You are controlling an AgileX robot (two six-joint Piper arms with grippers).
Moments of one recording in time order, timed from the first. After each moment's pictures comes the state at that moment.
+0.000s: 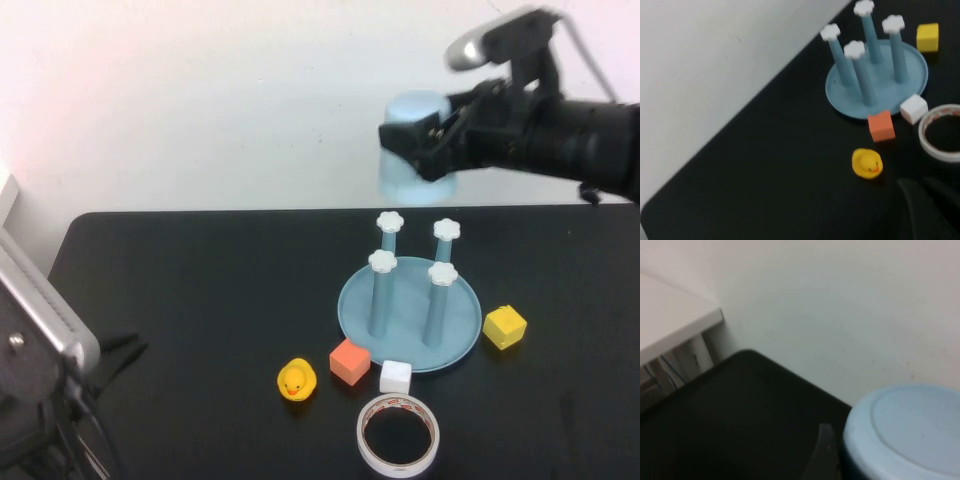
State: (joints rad) right arm 0.34 1.79 -1.28 1.72 0.40 -1.79; left arm -0.64 0.74 -0.70 0.04 0.54 0.31
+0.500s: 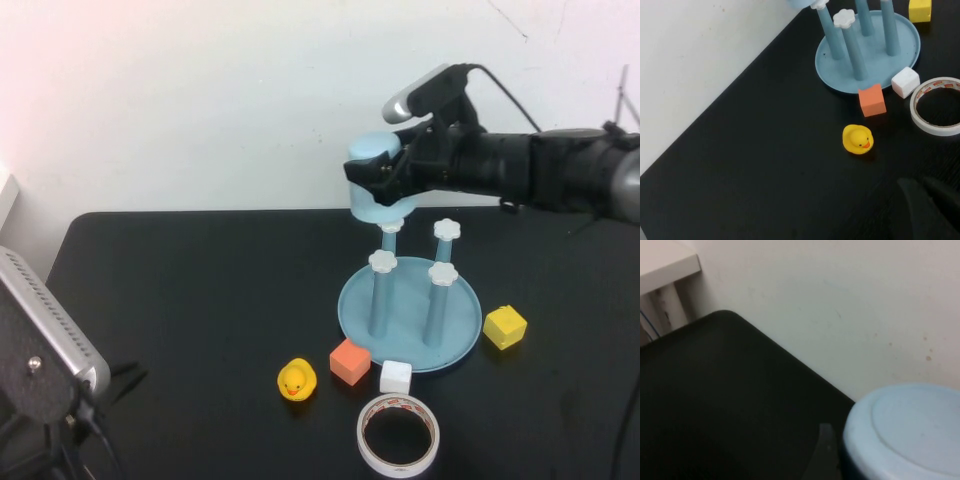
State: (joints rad) right arm 0.34 2.18 -1.59 1.72 0.43 -1.91; left arm -0.64 0.74 -0.66 0.04 0.57 0.31
